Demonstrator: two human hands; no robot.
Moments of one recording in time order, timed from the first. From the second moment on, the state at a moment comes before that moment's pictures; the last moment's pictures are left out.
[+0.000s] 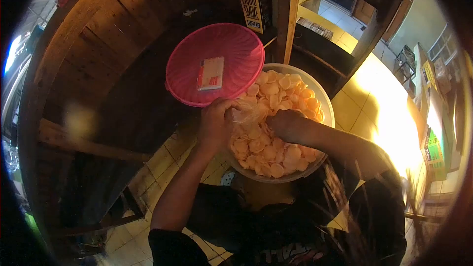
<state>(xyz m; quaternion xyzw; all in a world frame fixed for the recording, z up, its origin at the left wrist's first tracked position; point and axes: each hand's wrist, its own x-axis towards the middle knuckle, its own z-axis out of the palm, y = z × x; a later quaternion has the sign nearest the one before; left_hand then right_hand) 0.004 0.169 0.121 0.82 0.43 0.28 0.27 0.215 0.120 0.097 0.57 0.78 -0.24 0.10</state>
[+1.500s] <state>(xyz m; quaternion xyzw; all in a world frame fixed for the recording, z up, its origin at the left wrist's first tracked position) 0.026 0.147 0.126 0.61 0.38 0.35 0.60 0.214 0.135 0.146 0.46 0.76 -0.38 -0.27</state>
